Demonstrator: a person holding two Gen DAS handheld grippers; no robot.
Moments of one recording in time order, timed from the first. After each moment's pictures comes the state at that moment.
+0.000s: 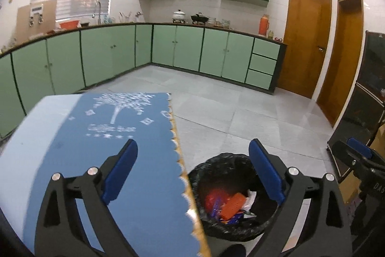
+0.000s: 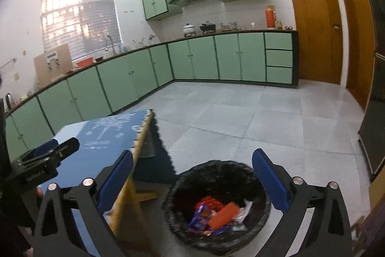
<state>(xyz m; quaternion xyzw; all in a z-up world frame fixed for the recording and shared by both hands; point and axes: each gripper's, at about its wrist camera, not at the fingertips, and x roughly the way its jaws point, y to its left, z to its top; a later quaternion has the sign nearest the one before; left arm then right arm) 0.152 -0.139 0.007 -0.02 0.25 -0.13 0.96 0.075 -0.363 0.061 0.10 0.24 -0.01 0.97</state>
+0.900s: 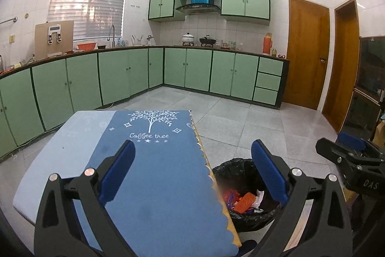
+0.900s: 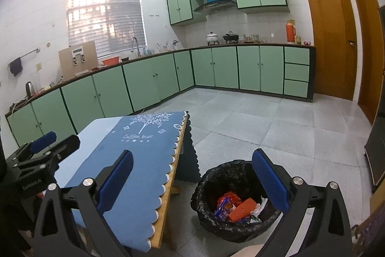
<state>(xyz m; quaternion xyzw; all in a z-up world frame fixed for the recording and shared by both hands) 0.037 -0.075 0.047 -0.01 0.19 -0.10 0.98 -0.006 -0.287 0.103 0.07 0.21 0.04 0.97</state>
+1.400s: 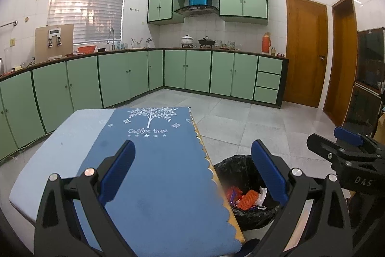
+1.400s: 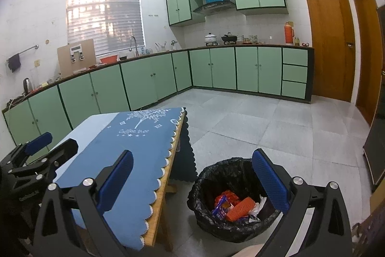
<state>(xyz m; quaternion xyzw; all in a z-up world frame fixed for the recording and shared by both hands) 0.029 -0.087 0.018 0.00 0.18 -0.10 0.98 -0.005 -0.285 0.075 0.07 0.21 0.03 0.98</state>
